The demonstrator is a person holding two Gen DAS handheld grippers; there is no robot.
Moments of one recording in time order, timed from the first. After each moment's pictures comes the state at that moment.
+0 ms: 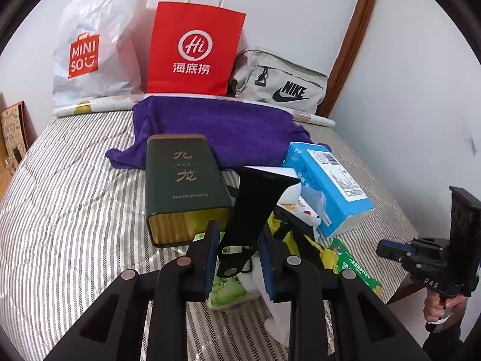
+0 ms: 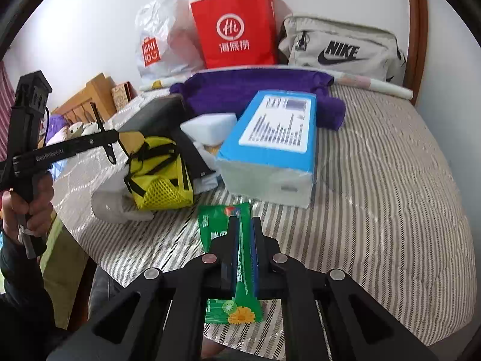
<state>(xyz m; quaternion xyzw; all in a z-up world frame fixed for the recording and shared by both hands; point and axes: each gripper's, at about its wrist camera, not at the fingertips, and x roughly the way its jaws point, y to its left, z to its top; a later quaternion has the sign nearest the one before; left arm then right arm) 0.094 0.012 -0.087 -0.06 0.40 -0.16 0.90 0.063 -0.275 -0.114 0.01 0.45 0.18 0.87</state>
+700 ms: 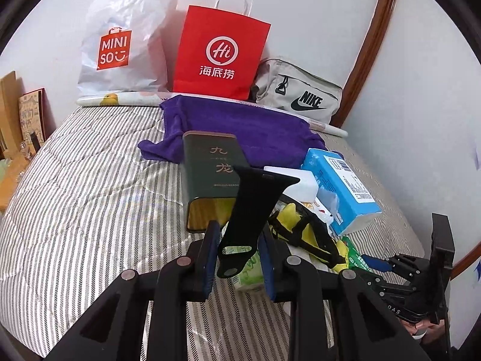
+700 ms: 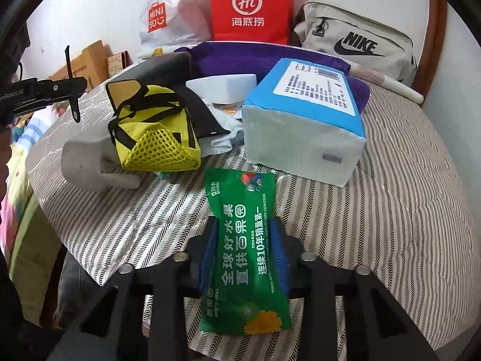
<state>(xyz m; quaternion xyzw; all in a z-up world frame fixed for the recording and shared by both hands) 0.074 0.044 -0.082 -0.08 0.39 -0.13 0.91 0.058 -0.234 -0.157 -0.06 0.45 0.16 0.87</state>
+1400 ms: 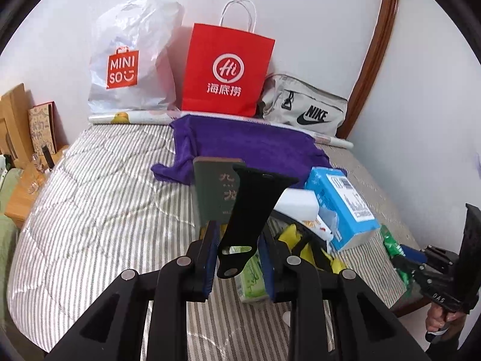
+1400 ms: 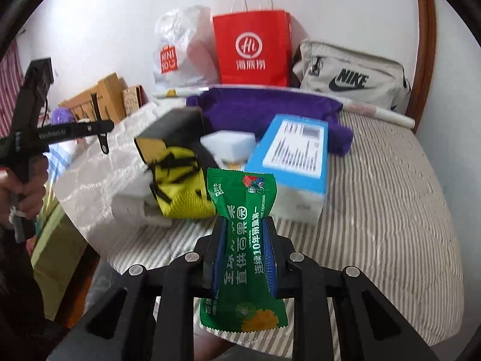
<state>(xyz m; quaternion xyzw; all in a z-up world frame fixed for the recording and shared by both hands) 0.078 0.049 -0.046 -0.07 0.37 -0.11 0.92 0.047 -0.258 -0.081 -0.02 0.40 0.19 0.90</state>
